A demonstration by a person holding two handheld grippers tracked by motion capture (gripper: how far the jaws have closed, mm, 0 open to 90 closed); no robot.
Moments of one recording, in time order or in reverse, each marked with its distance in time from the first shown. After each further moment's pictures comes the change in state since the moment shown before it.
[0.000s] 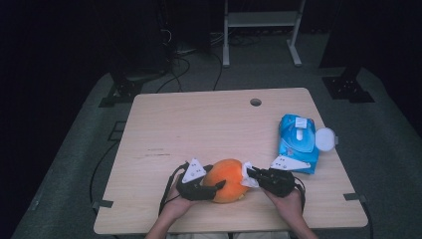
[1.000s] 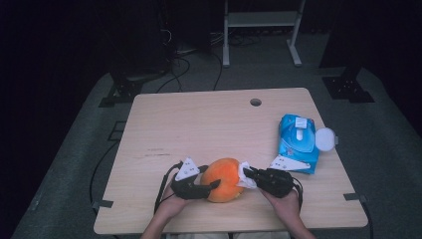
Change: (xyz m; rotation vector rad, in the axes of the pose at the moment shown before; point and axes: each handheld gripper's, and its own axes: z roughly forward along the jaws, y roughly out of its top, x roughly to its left) left arm 0.013 -0.008 -0.006 -0.002 -0.019 -0.032; right arm 0.006 0.003 0.001 -0.037 0.038 0.020
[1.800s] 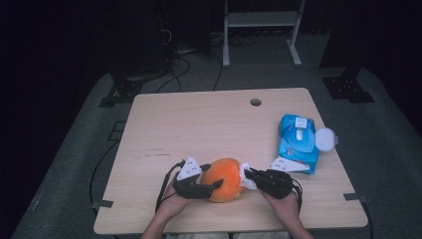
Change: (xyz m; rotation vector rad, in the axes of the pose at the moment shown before) left arm -0.001 0.005 0.001 -0.013 -0.015 0.012; right arm -0.005 -0.008 0.003 0.008 -0.014 0.026
